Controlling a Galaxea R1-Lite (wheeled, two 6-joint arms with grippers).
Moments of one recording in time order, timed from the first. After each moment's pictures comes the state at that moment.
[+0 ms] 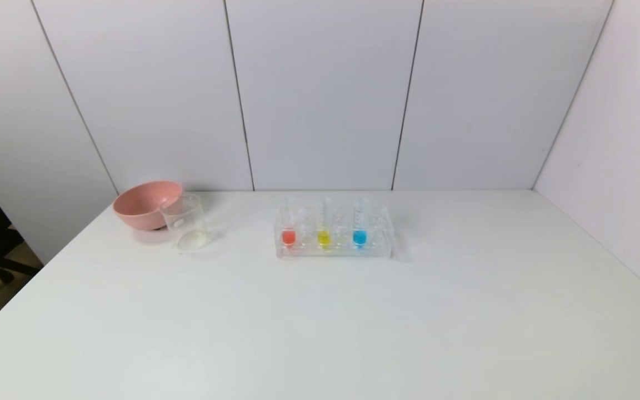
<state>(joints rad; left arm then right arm) -0.01 0.00 -0.01 0.03 -0.02 0.01 0.00 0.00 0.00 0.00 -0.04 0.09</state>
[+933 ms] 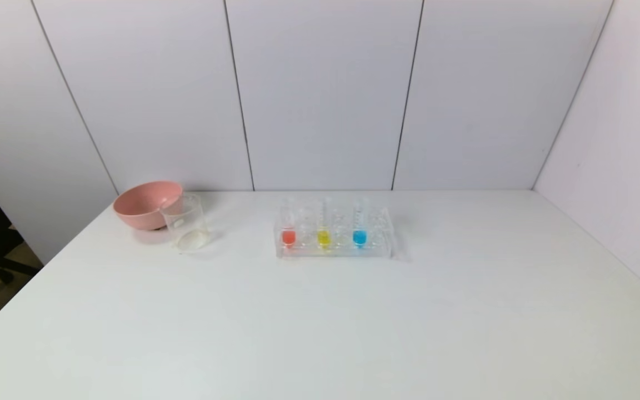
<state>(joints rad) -0.01 0.00 0.00 0.00 -0.01 0.02 0.00 0.00 0.00 0.00 -0.04 0.09</state>
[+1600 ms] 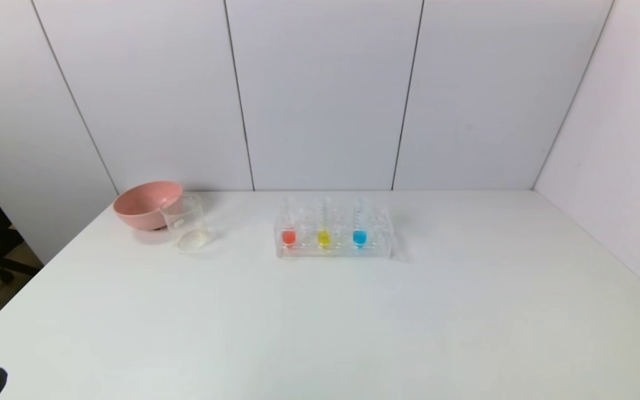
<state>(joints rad) -0.07 0.37 -0.29 -0.05 -0.05 -0.08 0.00 0.00 0.00 0.00 -0.04 0.09</state>
